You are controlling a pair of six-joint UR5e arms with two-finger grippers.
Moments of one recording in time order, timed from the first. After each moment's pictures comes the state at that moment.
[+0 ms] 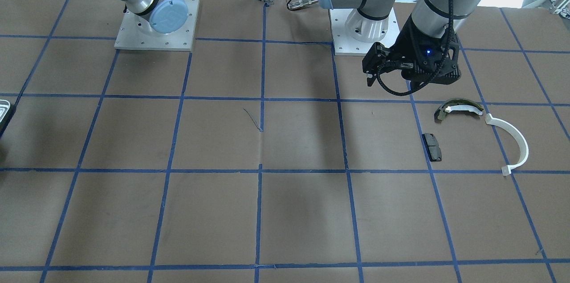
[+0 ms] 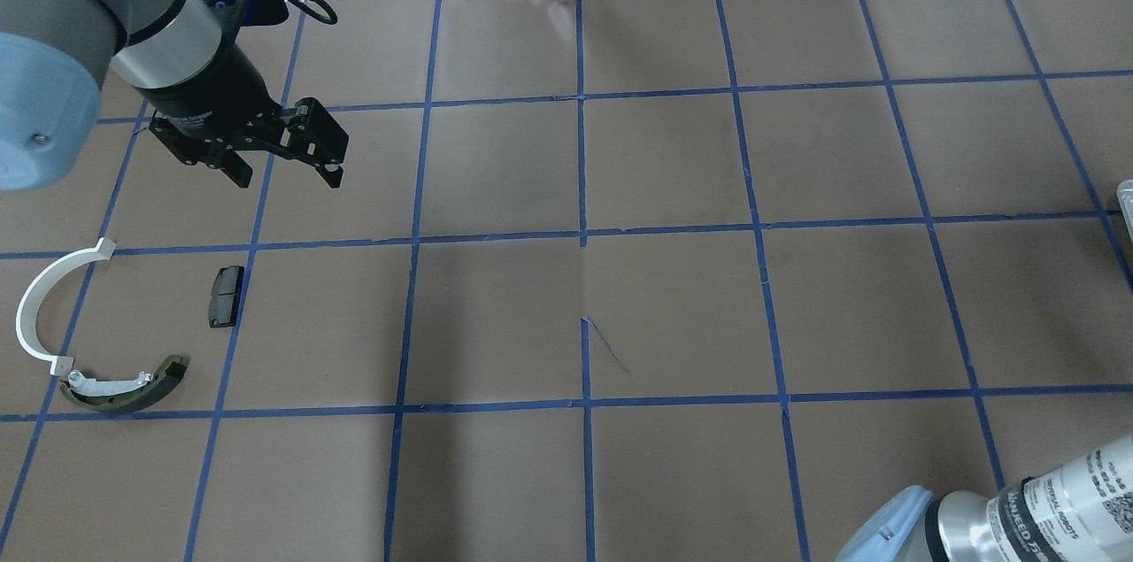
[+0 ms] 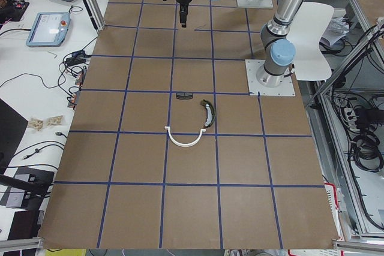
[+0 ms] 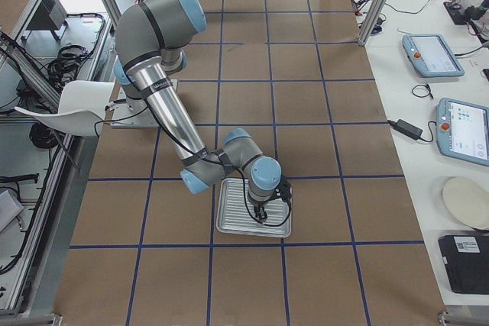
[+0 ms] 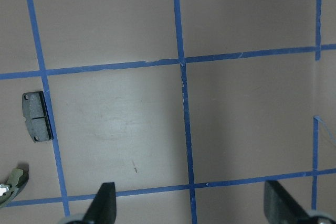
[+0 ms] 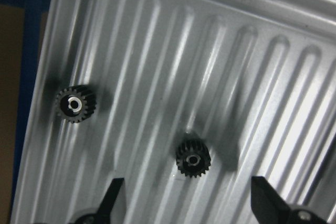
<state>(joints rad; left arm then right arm) -1.50 -1.54 -1.68 -1.52 1.54 0.15 0.60 -0.98 1.60 -2.17 -1.61 -1.18</state>
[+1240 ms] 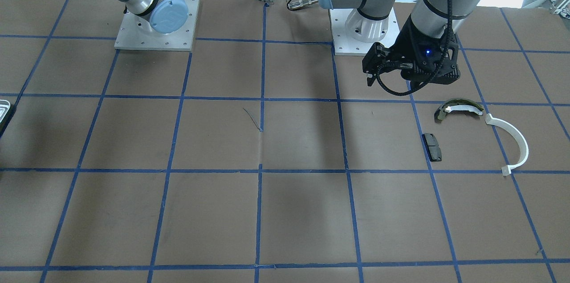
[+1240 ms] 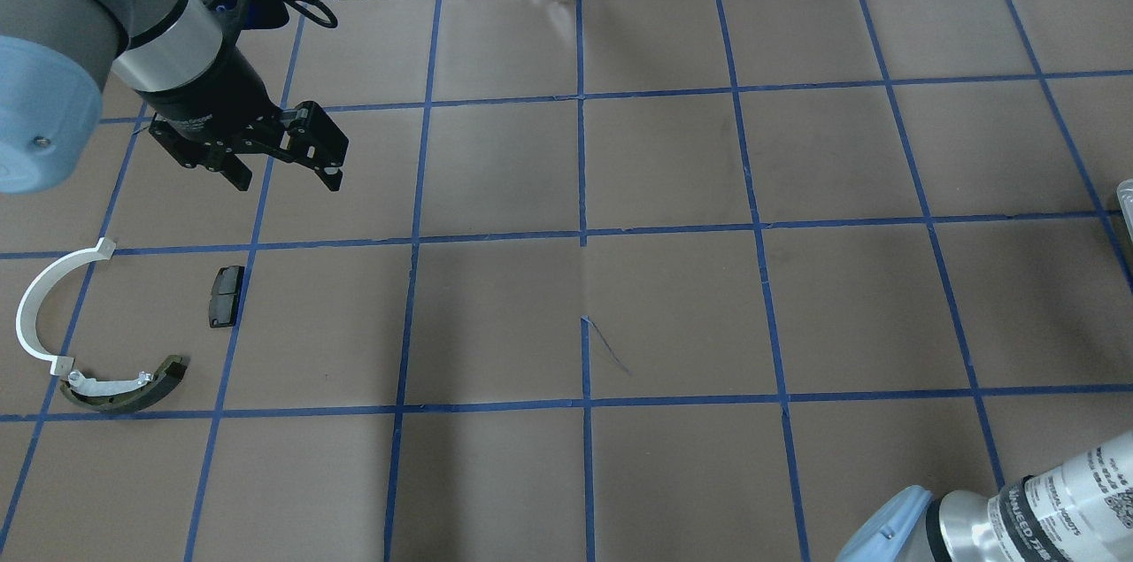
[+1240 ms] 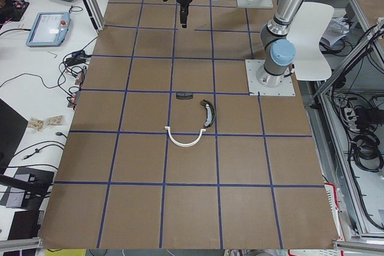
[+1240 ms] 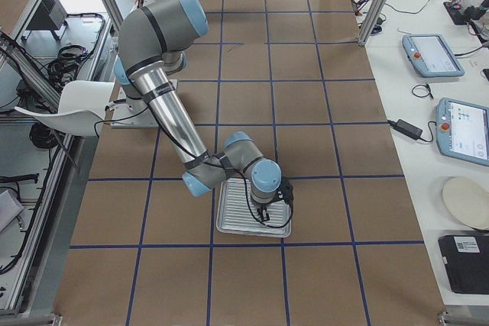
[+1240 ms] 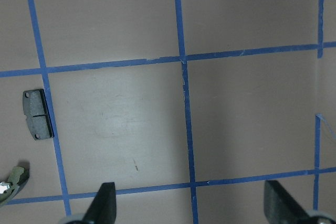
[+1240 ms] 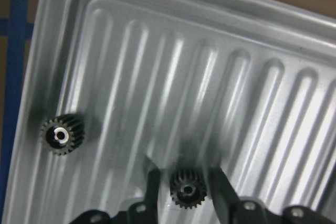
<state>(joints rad) -1.50 -1.54 -1.68 -1.52 1.54 0.15 0.60 -0.95 1.59 -2.21 -1.57 -1.16</state>
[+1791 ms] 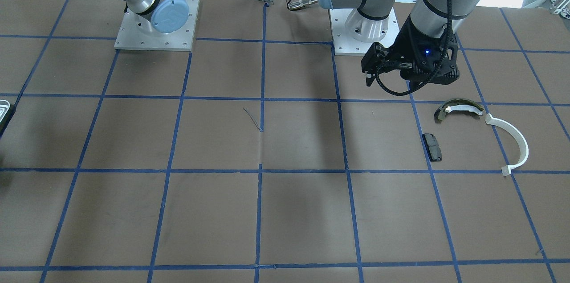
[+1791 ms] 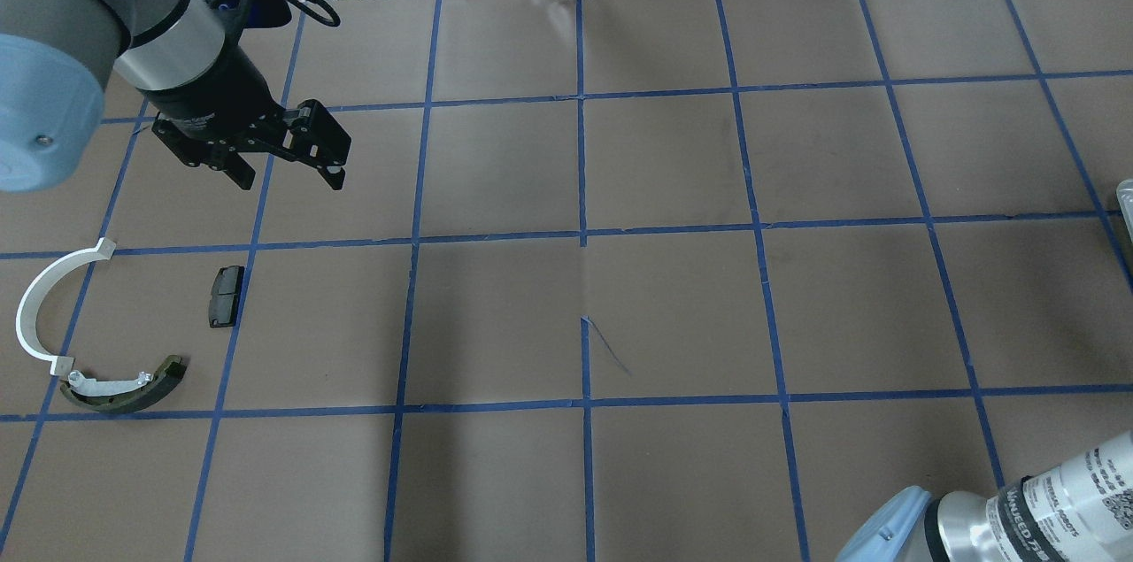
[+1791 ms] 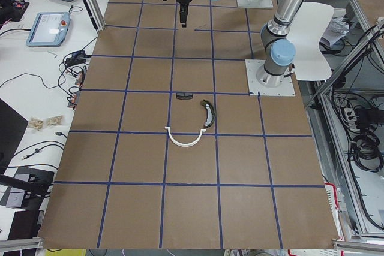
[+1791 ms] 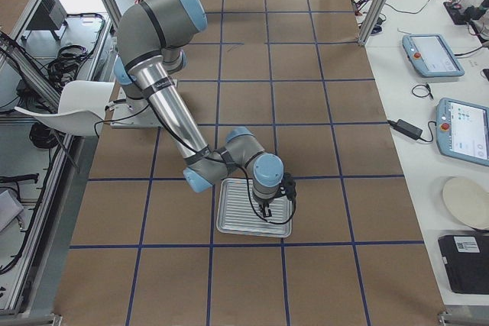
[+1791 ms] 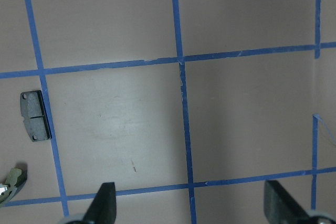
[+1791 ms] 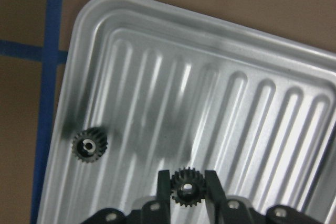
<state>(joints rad) -1.50 -1.54 -1.68 -1.52 1.53 0.15 0.64 -1.01 1.59 -2.19 -1.57 -1.12</state>
